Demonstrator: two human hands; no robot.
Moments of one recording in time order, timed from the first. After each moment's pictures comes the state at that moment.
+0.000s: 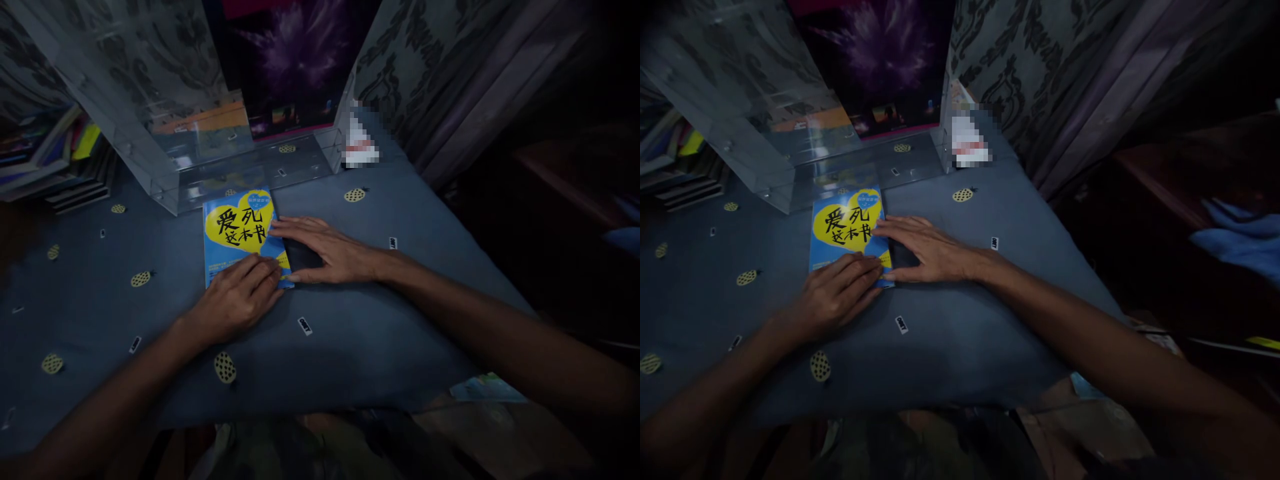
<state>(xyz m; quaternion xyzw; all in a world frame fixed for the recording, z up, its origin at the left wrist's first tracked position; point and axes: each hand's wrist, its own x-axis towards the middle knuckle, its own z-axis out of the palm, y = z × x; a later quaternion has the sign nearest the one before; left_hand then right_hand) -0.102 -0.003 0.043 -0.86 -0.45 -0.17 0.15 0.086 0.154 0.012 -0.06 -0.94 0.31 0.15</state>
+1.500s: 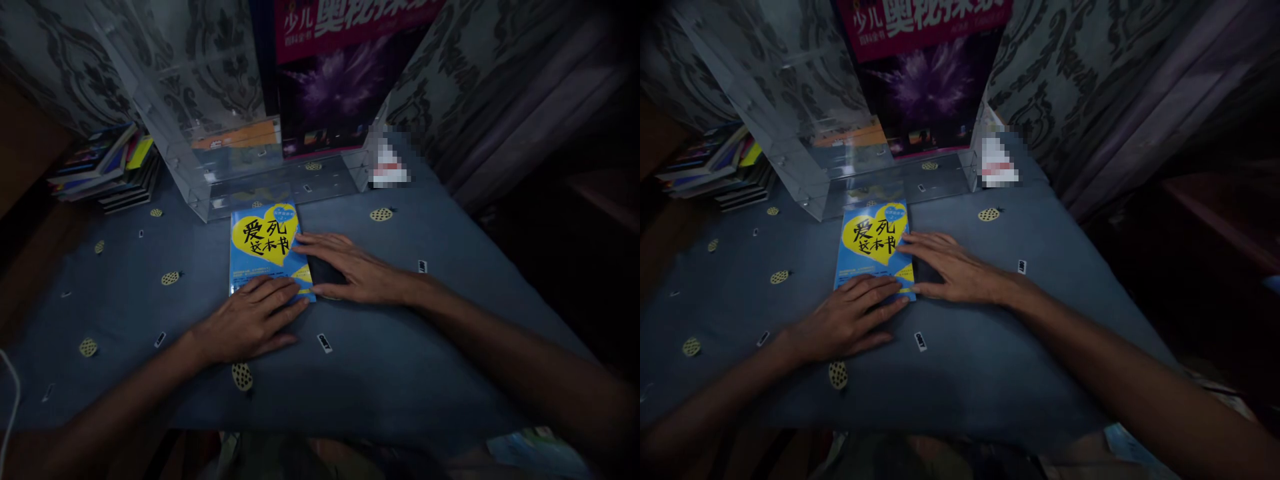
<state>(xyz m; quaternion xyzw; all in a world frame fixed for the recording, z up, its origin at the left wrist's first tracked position) -0.120 -0.028 0.038 -0.89 -0.44 -0.09 0.04 0.088 0.155 0.013 -0.05 -0.94 0.31 0.13</state>
